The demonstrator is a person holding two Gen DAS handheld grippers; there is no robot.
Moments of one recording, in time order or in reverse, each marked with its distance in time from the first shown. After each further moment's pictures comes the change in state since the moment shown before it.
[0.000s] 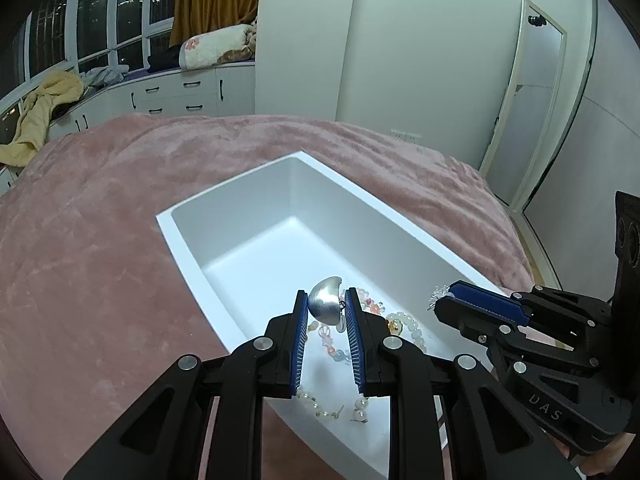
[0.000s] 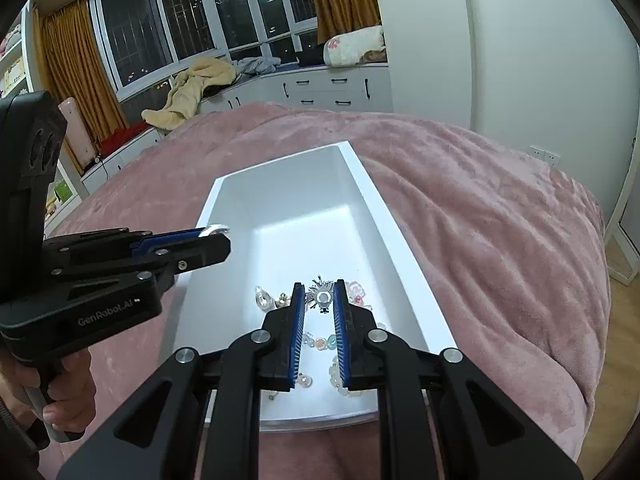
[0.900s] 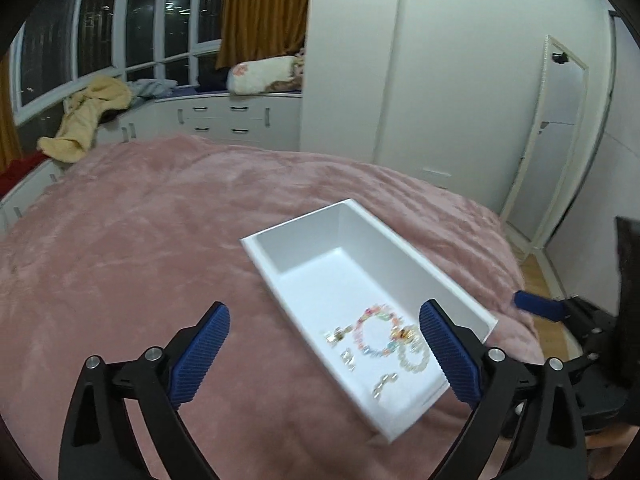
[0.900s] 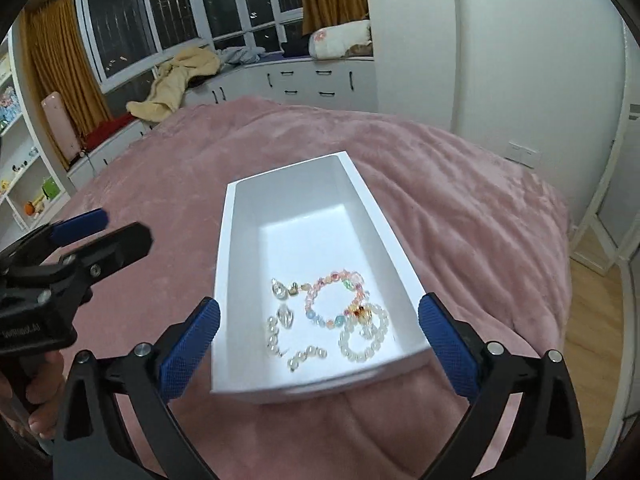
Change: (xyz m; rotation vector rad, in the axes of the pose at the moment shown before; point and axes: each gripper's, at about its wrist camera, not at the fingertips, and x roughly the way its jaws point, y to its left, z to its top) left arm -0.115 0.016 -0.004 -0.082 -0.113 0.139; right arm -0.070 0.044 0.020 0.027 0.075 -0.104
